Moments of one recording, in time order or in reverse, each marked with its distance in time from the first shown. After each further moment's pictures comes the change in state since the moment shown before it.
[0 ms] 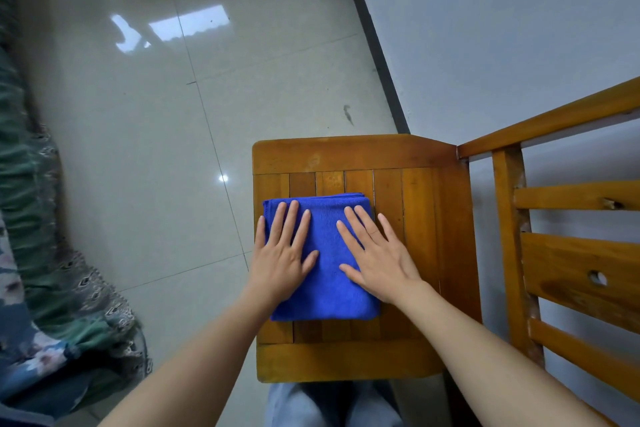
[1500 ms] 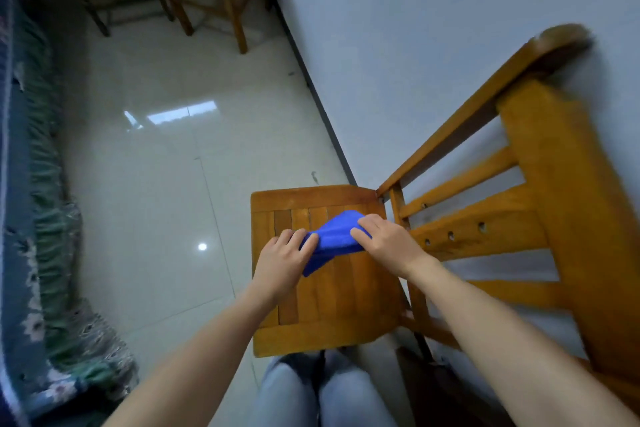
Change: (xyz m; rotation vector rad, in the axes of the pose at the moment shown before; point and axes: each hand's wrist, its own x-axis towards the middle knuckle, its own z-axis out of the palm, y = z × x) left_hand -0.057 0.056 -0.208 -0.095 0.243 0.320; right_hand -0.098 0.035 -0.196 -0.139 0.403 -0.222
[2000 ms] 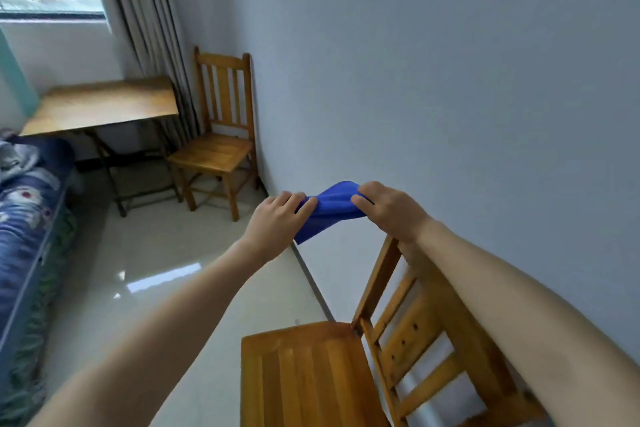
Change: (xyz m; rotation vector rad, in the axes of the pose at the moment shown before) left_hand 0.100 0.004 -0.300 0.362 0.593 0.305; right_hand 0.065 0.068 -0.306 -0.477 0.438 -0.031
